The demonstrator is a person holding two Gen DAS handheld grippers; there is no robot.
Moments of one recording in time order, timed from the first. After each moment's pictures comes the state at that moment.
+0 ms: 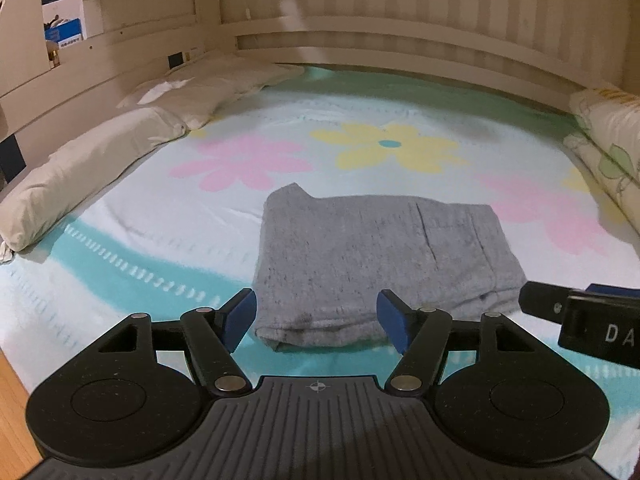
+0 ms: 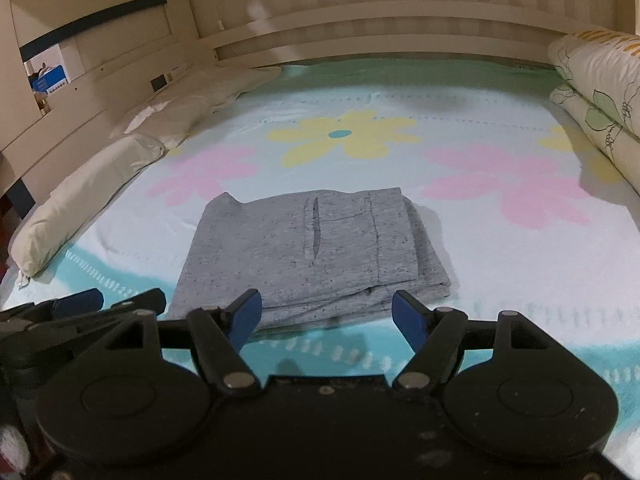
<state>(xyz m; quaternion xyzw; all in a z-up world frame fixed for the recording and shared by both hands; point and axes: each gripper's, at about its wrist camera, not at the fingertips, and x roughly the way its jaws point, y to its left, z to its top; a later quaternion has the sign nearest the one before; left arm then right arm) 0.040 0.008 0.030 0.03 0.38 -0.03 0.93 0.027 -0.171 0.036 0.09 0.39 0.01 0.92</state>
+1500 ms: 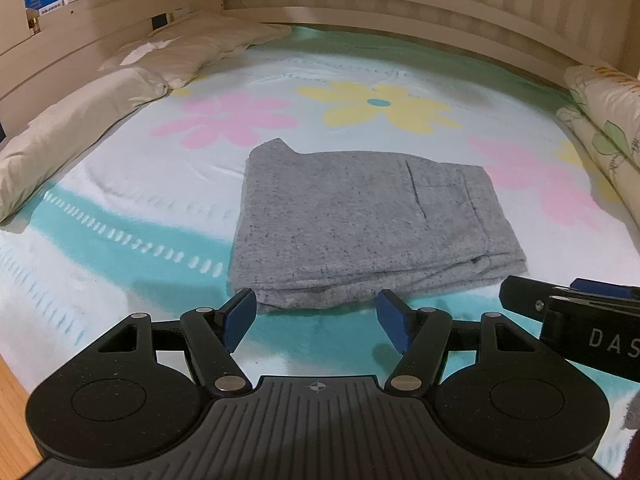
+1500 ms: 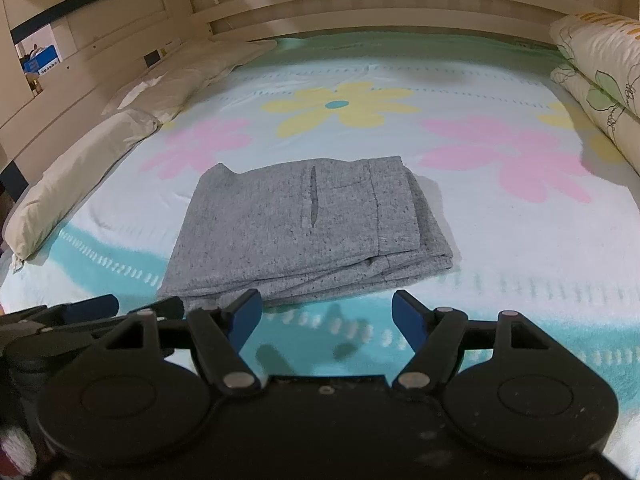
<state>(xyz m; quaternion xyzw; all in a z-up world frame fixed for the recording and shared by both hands) 0.045 0.007 0.015 0.01 0.43 -0.04 0.90 0.025 -0.162 0.028 0.09 0.42 0.00 0.90</state>
